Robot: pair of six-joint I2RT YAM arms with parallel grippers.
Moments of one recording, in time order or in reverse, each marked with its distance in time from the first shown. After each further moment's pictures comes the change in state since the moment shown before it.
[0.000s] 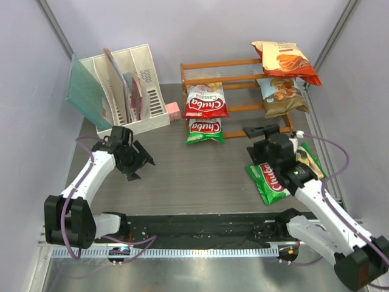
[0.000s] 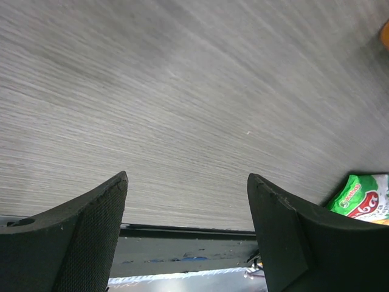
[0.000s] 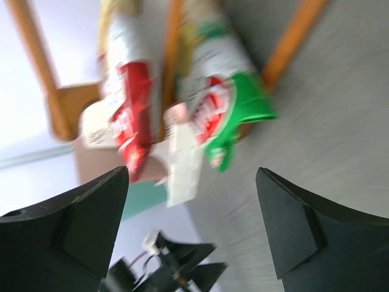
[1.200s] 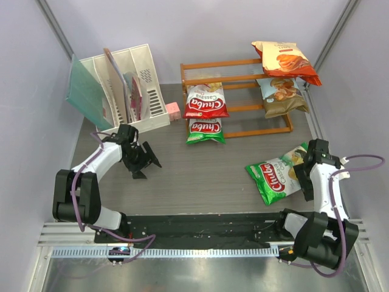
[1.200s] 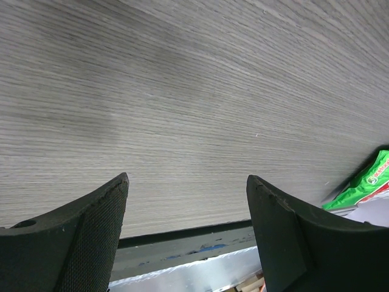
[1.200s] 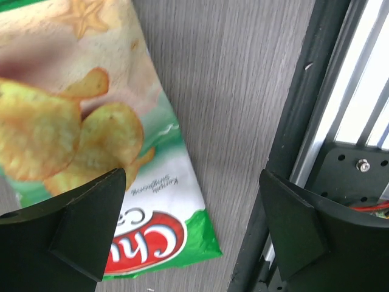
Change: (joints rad) left arm 0.000 0.209 -0.013 0.117 0.143 0.138; right arm -0.771 0.134 0.039 -0.829 0.177 -0.459
